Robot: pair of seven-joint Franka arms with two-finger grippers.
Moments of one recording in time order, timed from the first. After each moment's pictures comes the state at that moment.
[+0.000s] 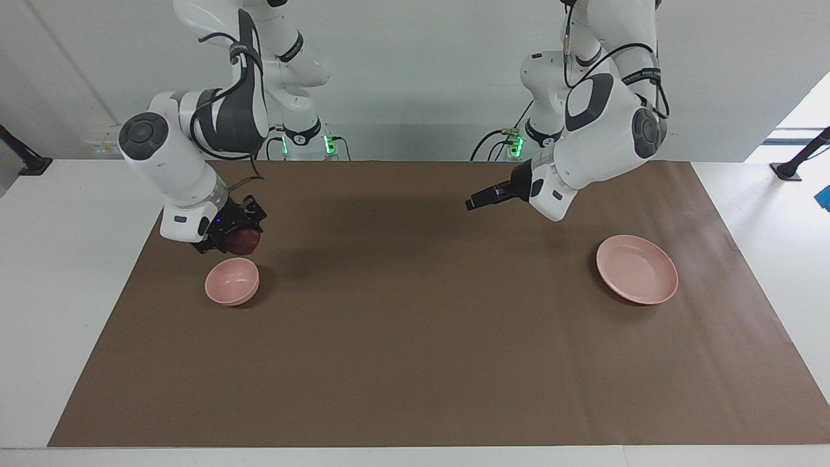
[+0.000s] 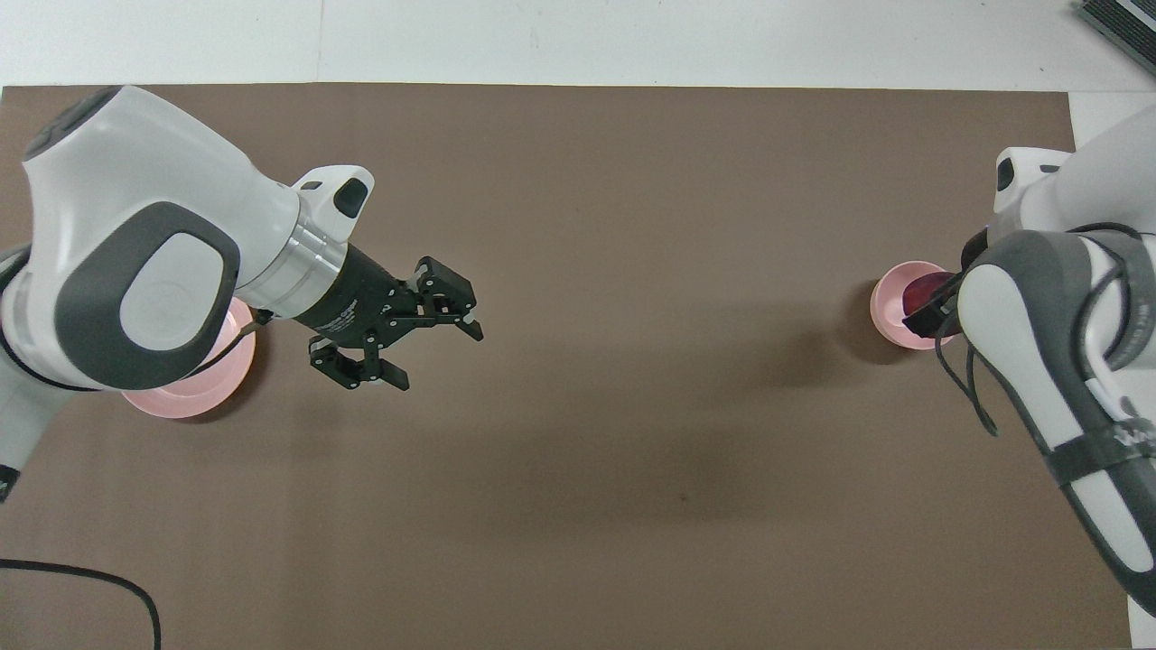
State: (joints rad) left arm 0.01 0.18 -0.34 -1.66 -0.49 1.59 -0.64; right arm -0.04 0.23 0.03 -1.74 -0.10 1.86 -0.67
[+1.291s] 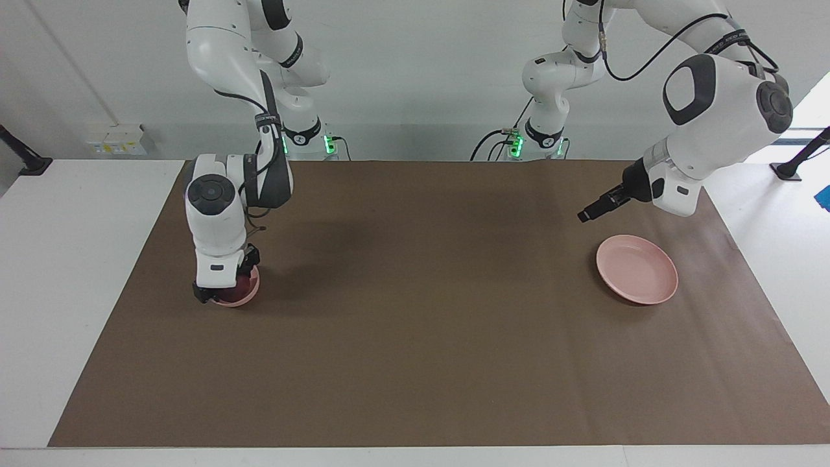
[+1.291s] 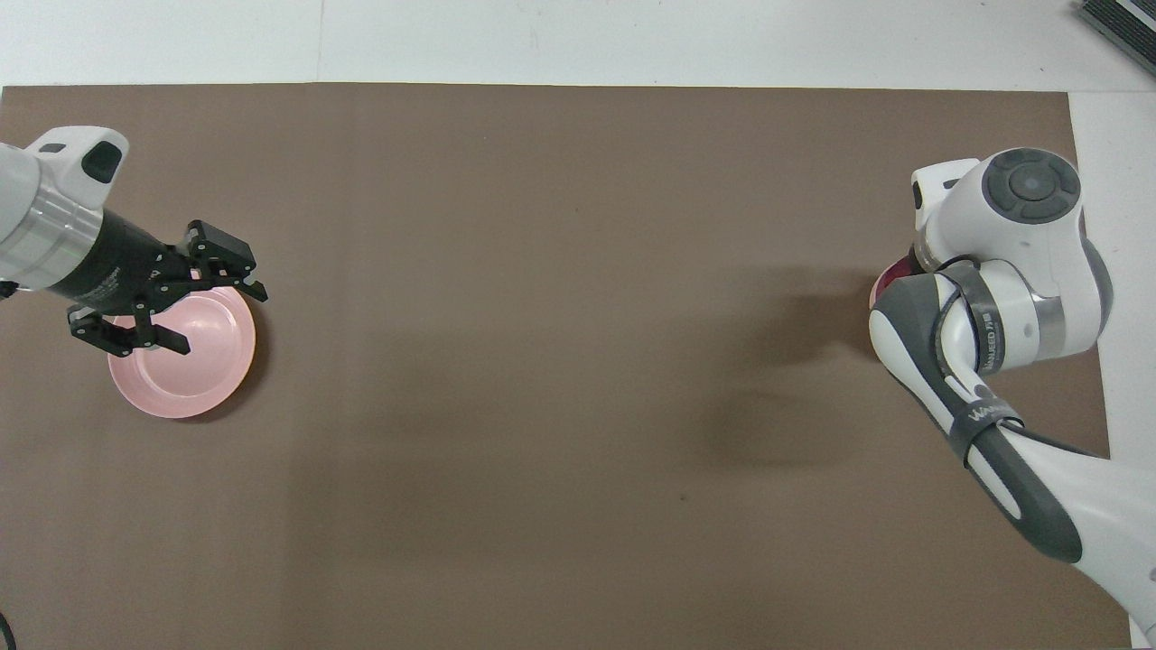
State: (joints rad) left arm 0.25 0.14 -0.33 -1.60 -0.19 1.55 -0.53; right arm -0.02 0.35 0.02 -1.82 -0.33 2.13 -0.71
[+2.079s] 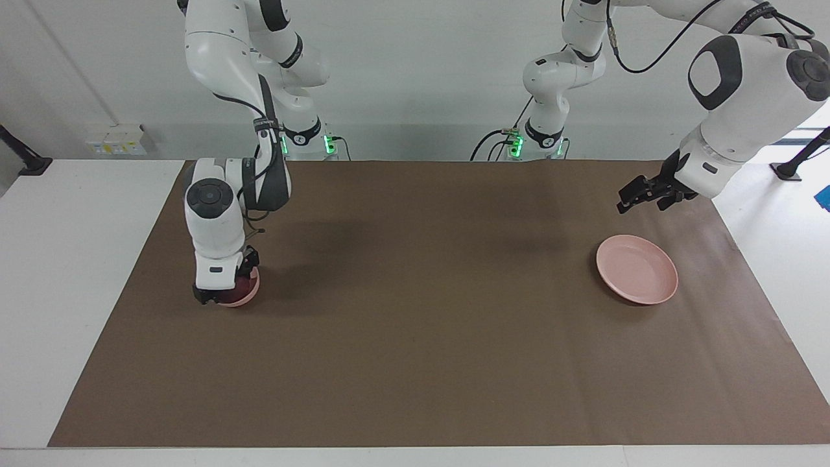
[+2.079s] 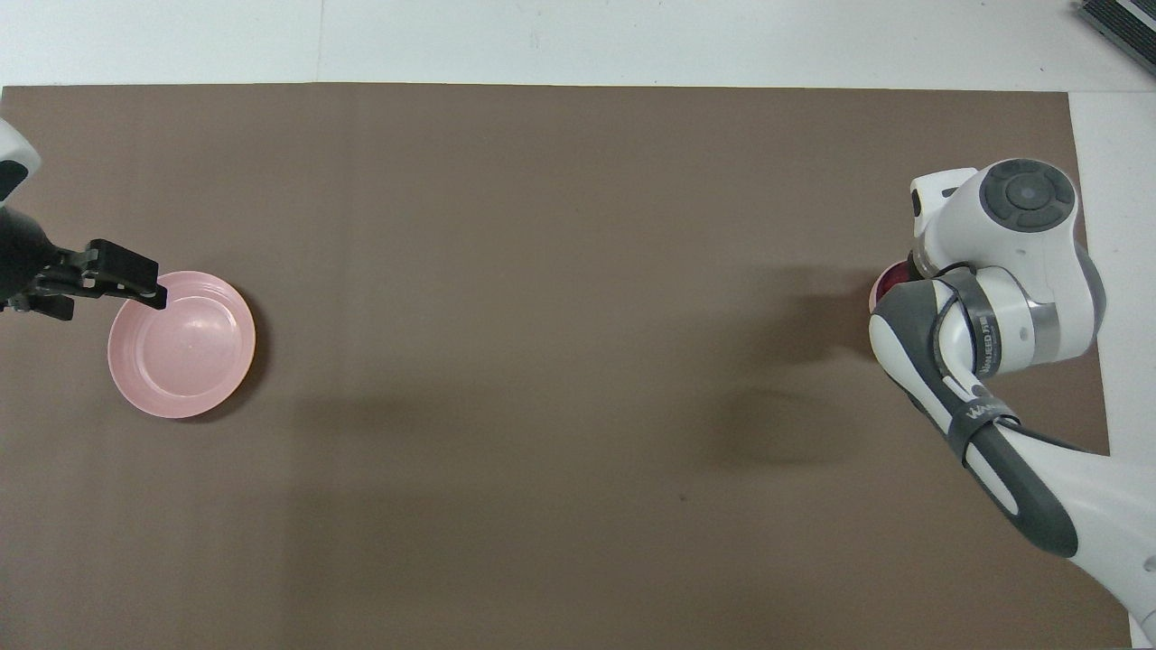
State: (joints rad) left arm 0.31 0.09 -0.33 -1.57 -0.04 1.55 -0.05; right arm -0.03 0.36 0.02 -1.84 -0.33 2.16 -0.70
